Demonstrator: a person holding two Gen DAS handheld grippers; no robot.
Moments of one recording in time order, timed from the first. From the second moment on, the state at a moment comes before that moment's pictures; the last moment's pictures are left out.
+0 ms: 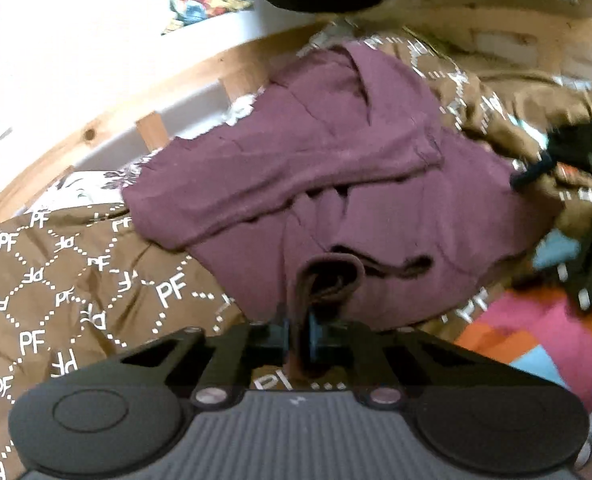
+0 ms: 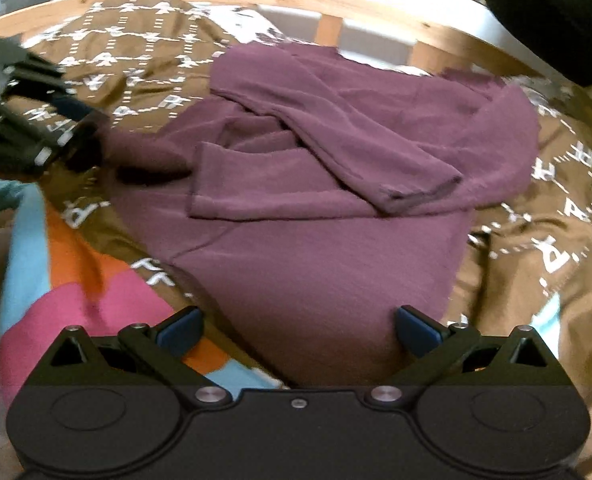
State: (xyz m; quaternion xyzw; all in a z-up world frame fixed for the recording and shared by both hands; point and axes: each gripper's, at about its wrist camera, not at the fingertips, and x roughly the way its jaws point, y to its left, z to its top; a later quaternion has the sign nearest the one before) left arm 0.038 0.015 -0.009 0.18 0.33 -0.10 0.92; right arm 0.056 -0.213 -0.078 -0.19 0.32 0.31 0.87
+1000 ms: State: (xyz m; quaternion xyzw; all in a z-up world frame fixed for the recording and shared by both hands) left arm 0.090 0.056 0.083 0.06 0.23 -0.03 0.97; right arm 0.047 -0.183 -0.089 -0.25 0.27 0.27 0.89
